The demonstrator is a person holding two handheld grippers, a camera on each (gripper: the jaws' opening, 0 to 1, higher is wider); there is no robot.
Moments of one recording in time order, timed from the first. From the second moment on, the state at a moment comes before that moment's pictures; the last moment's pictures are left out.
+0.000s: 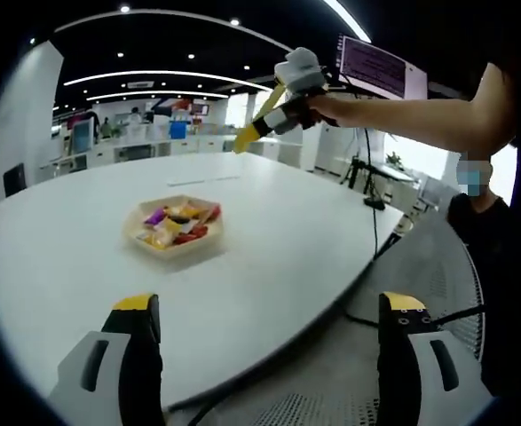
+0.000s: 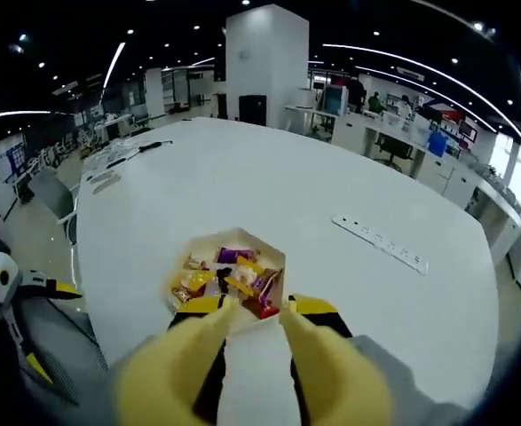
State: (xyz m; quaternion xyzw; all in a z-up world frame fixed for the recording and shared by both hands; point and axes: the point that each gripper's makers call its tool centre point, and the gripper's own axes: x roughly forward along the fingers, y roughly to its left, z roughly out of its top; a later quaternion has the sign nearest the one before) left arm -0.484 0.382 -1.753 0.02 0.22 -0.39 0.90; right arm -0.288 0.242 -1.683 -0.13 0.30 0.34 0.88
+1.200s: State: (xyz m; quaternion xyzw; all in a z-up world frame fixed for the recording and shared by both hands) left arm -0.502 0.287 -1.613 -0.12 0.14 -0.61 0.77; right arm -0.491 0.292 -1.616 0.11 0.21 0.57 0.79
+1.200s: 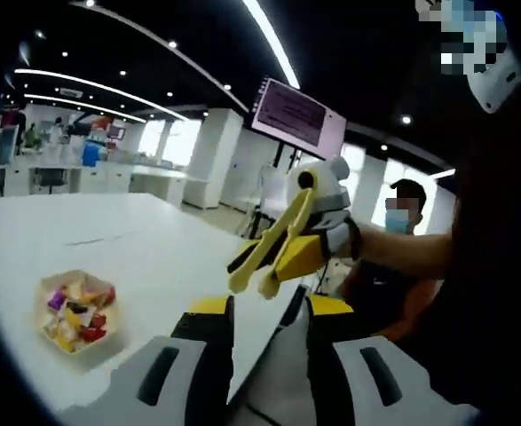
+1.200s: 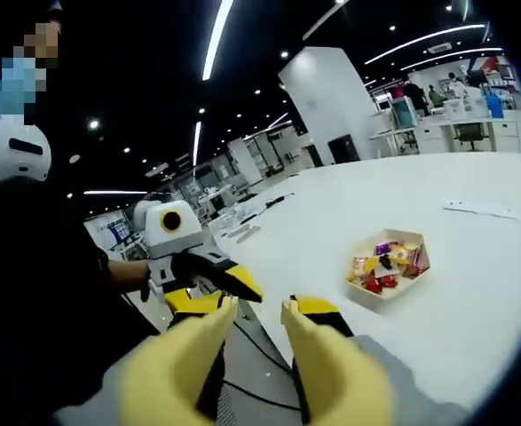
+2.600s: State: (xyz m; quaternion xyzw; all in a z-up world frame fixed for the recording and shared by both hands) left arm -0.526 0.286 -1.585 -0.17 0.13 -0.69 0.69; right arm -0.510 0.284 -1.589 0.18 0.17 0.64 0.72
